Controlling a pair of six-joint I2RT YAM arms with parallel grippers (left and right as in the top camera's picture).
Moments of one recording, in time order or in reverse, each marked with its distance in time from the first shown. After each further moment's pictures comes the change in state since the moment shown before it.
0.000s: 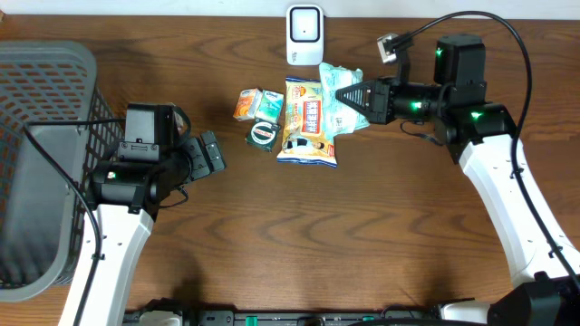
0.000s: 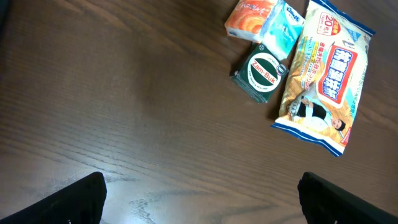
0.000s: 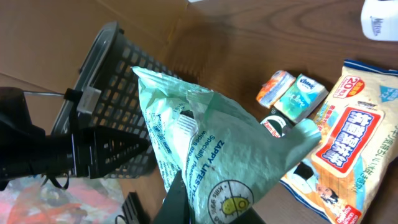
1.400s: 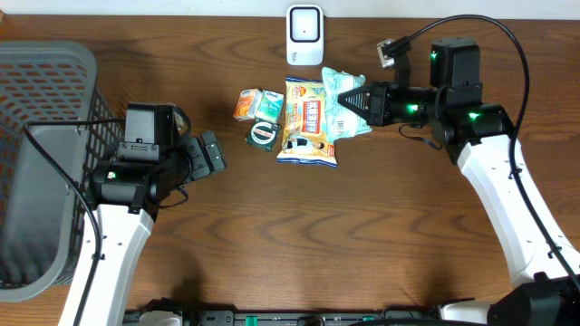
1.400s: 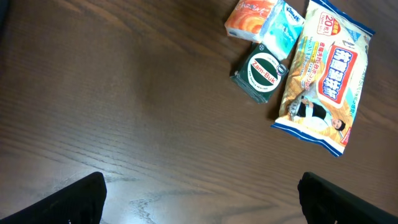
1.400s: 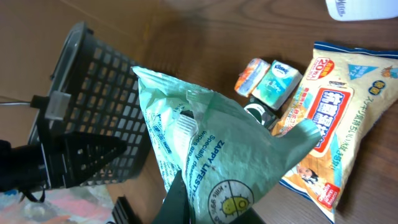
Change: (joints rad) left arm 0.000 0.000 0.000 0.000 0.000 0.000; right arm 0.010 0.000 0.000 -0.067 0.103 0.011
